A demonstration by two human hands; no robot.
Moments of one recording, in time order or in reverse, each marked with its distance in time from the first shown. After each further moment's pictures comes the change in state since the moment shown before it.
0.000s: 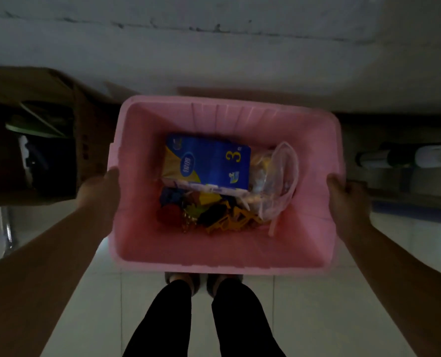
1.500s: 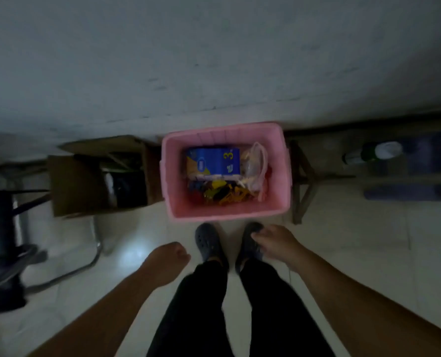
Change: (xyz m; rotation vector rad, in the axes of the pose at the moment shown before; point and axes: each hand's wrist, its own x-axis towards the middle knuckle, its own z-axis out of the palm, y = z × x) left_hand -0.240 0.016 -0.115 1.092 -0.514 0.353; right_hand -0.217 -0.057 -0.090 -0.158 -0.809 0.015
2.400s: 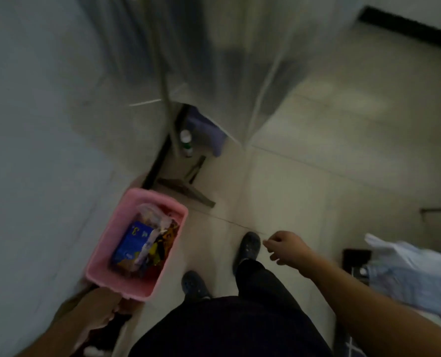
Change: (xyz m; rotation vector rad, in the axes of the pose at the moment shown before) left_hand -0.167 0.061 -0.089 0.324 -0.035 0.124; right_hand -0.364 0.196 0.081 0.937 0.574 0.235
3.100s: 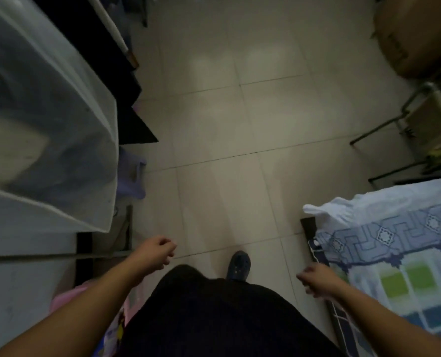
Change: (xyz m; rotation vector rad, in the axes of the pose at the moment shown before) left_hand -0.118 0.415 0.344 0.636 -0.242 0.559; right_hand 0.046 0.283 -0.249 0.321 0.013 0.403
